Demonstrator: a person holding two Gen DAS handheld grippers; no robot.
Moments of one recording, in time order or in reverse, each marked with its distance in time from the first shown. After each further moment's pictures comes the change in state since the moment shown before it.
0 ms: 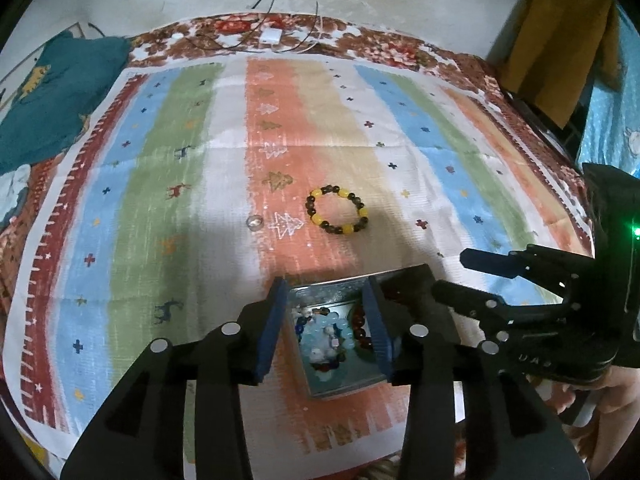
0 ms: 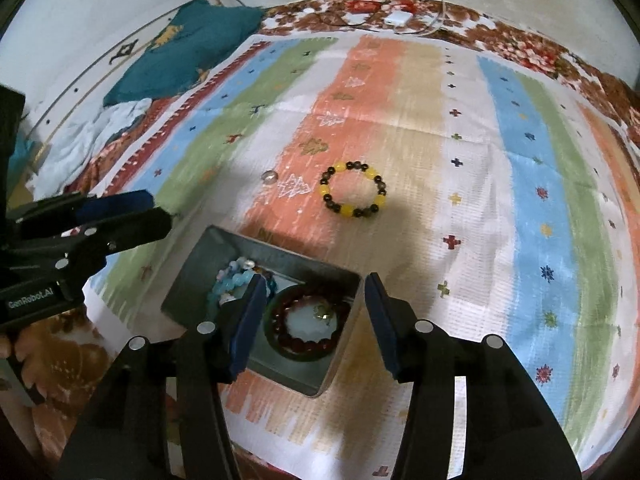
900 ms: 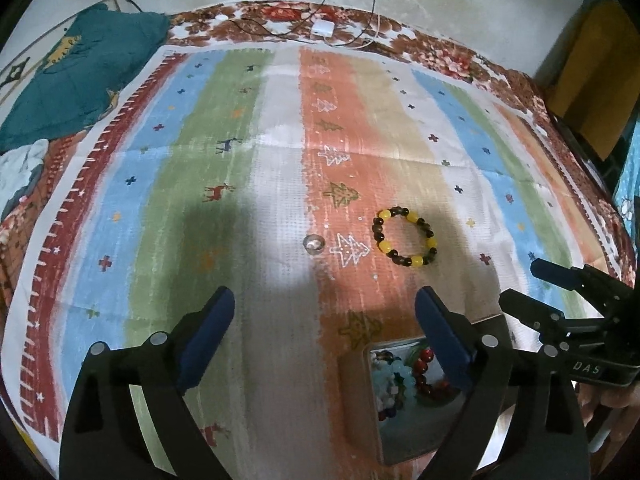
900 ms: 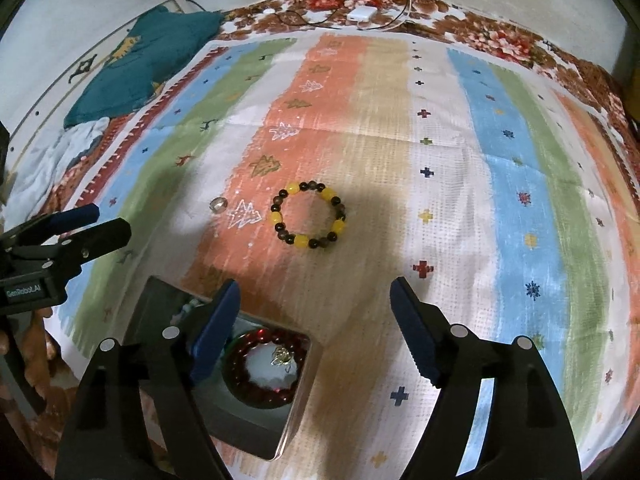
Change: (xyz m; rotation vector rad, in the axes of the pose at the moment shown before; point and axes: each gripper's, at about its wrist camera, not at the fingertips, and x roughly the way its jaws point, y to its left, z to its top) left arm 0.040 0.050 0.027 -0.105 0.009 0.087; right arm 0.030 -0.023 0.032 0.061 0.004 -0.087
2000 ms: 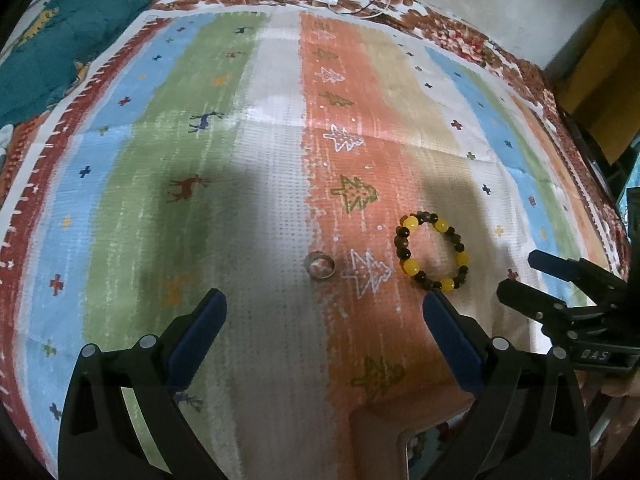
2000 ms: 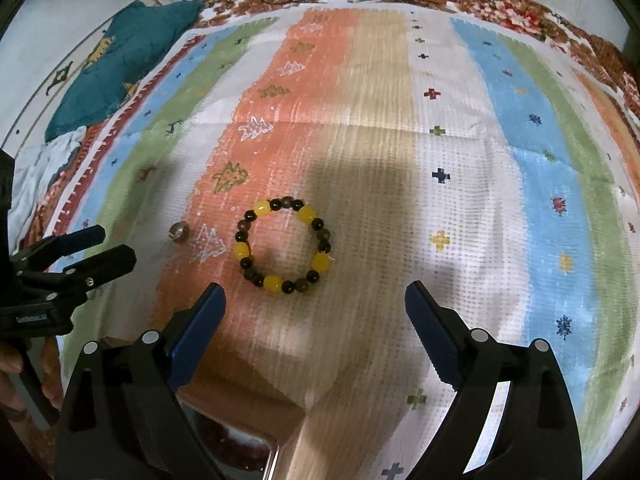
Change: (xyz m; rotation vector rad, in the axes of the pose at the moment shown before) left arm 0.071 0.018 0.026 -0.032 0.096 -0.046; right arm 0.066 -0.024 0.038 0.052 0.079 0.033
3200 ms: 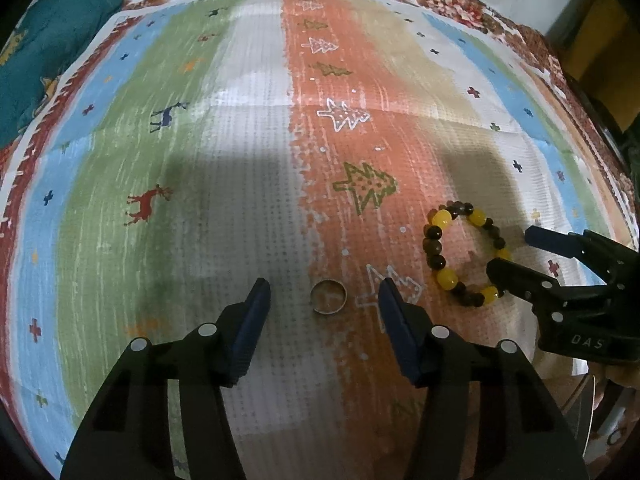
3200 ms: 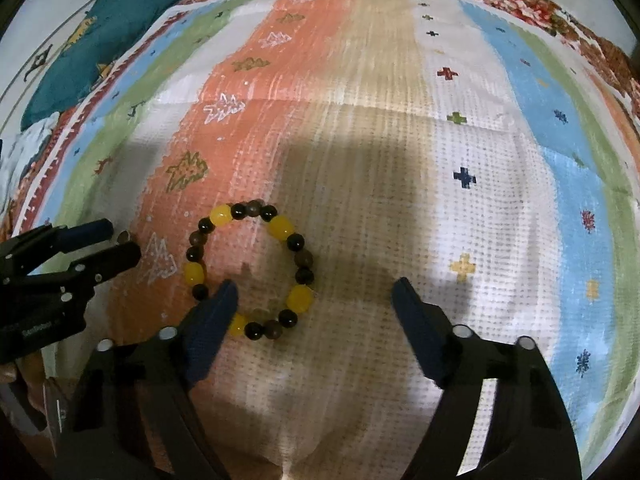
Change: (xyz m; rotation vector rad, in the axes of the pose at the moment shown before) left arm 0.050 -0.004 0.013 0.092 0.062 0.045; right arm 0.055 -0.005 0.014 -0.018 0.051 -0.057
